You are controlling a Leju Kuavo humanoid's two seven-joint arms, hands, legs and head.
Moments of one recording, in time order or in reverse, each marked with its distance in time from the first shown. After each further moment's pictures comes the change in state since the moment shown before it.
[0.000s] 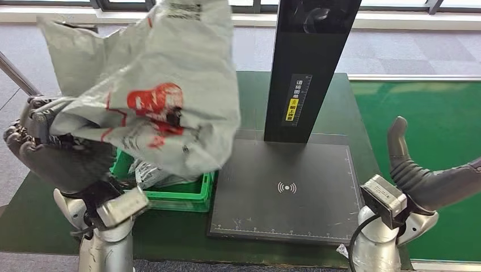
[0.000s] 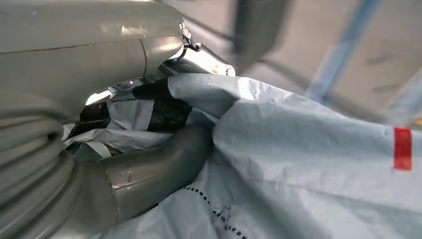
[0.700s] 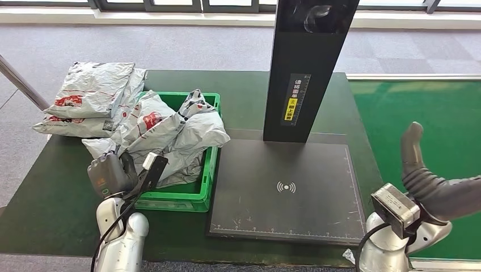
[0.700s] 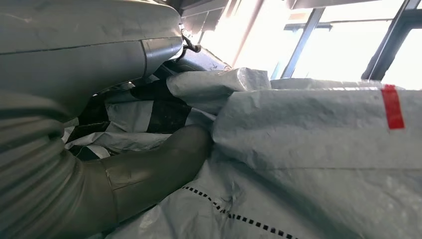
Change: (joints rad) left arm -0.003 -0.005 0.439 0.698 -0.366 -0.002 0.385; right arm 0.031 -0.002 -0.017 -0.059 -0.003 0.000 -0.001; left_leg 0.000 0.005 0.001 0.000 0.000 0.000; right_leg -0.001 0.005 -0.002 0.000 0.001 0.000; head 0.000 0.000
